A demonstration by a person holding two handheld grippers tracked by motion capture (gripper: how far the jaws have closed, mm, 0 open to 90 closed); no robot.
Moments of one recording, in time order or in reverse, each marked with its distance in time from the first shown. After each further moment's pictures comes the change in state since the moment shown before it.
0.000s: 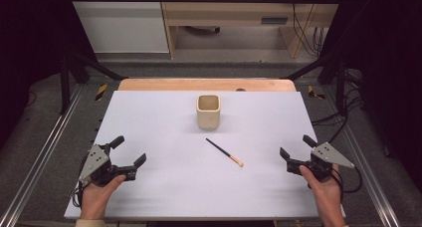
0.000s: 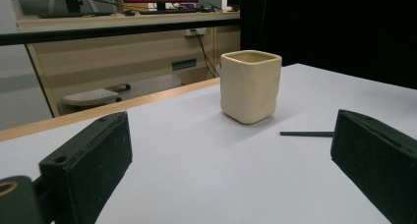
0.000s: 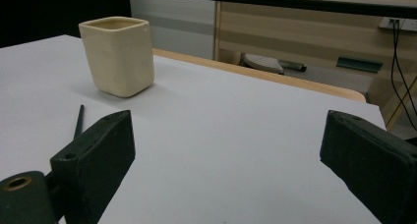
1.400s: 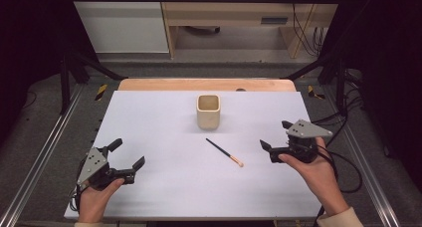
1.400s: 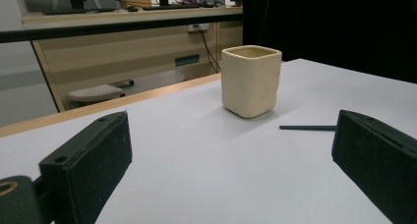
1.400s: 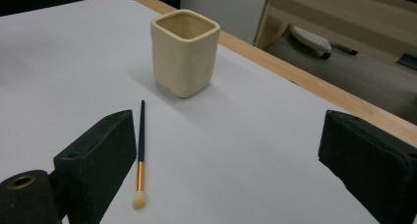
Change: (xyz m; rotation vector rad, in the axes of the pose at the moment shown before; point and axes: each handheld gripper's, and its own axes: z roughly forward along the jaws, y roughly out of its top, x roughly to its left) left arm -0.004 0.001 -0.009 0.016 0.015 0.002; right arm 0.045 0.092 0.025 0.219 0.166 -0.164
